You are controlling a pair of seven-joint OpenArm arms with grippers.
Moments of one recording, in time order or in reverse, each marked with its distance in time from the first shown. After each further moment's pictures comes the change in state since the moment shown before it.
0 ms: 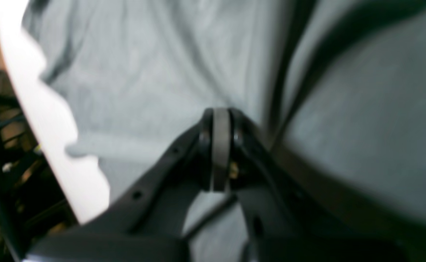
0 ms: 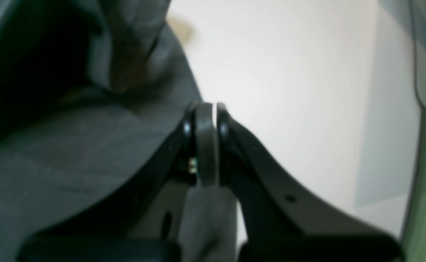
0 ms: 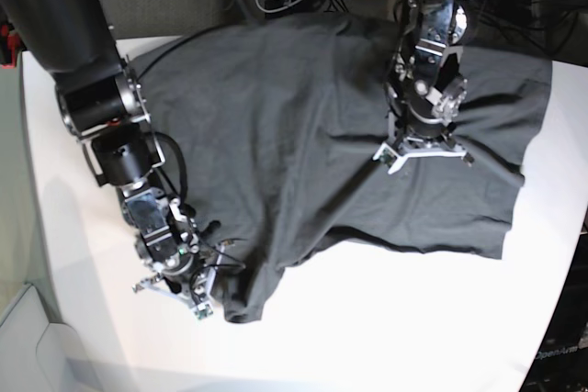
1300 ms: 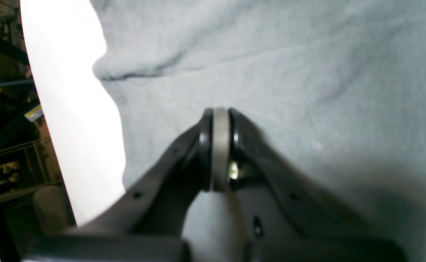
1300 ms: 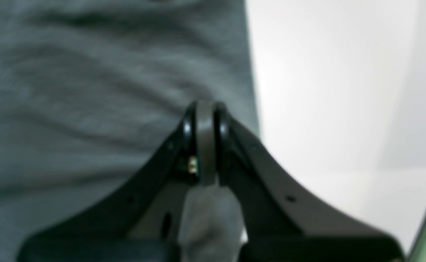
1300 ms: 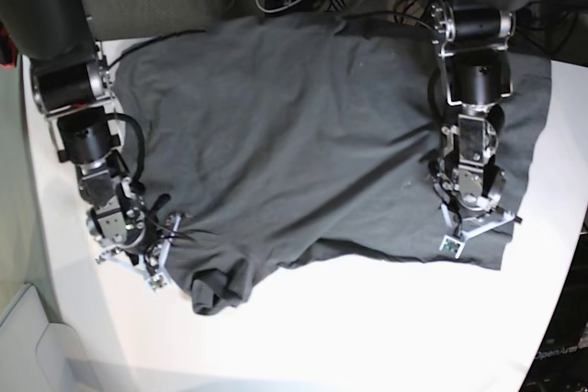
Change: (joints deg) left arm -27.5 -0.3 -16.7 -36.7 1.6 2.4 -8.1; right arm -4.3 8.4 5.6 0.1 0.1 11.3 2.6
